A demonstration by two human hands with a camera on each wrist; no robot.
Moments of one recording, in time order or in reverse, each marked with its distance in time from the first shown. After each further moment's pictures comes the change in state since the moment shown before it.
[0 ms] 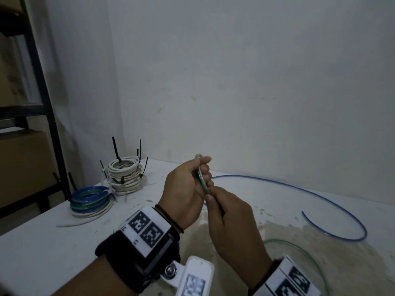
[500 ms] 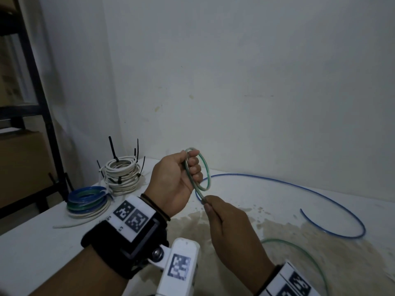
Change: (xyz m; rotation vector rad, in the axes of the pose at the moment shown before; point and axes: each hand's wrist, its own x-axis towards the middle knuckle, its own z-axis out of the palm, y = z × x) left_hand 0.012 0.018 -0.004 -0.008 -0.028 0.004; right_hand -0.012 0.018 -0.002 -0.027 -0.189 0.043
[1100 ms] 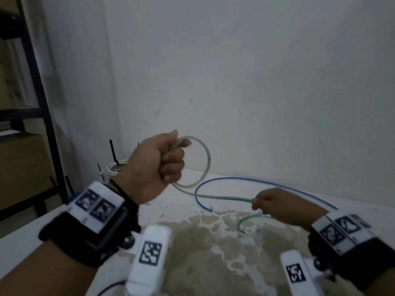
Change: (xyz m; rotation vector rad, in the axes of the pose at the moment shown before) left_hand -0.018 0.057 -0.002 0.317 -0.168 -0.009; right_hand 0.046 0.054 -0.104 -0.279 -0.527 0.478
